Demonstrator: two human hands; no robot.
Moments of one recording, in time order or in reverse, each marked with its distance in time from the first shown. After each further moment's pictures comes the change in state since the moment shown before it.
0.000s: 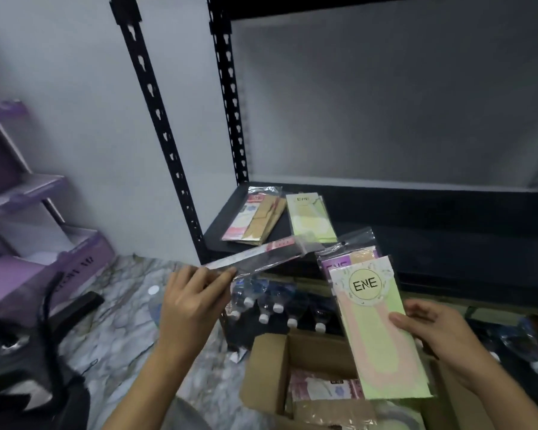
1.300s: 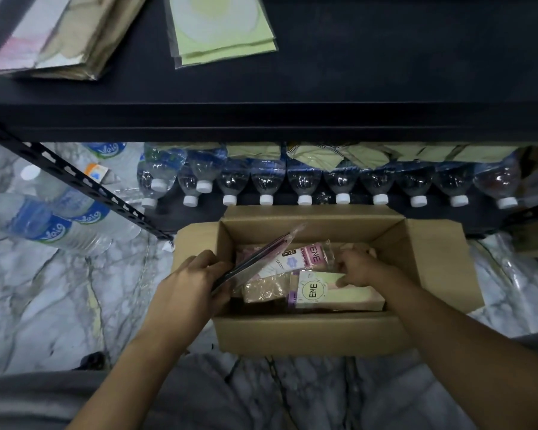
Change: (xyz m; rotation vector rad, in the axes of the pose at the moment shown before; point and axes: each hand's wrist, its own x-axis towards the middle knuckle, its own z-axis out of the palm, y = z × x) left_hand -0.129 0.084 0.152 -0.267 -1.077 -0.172; right_hand 0.118 0.312 0.013 -1.087 -0.553 0.467
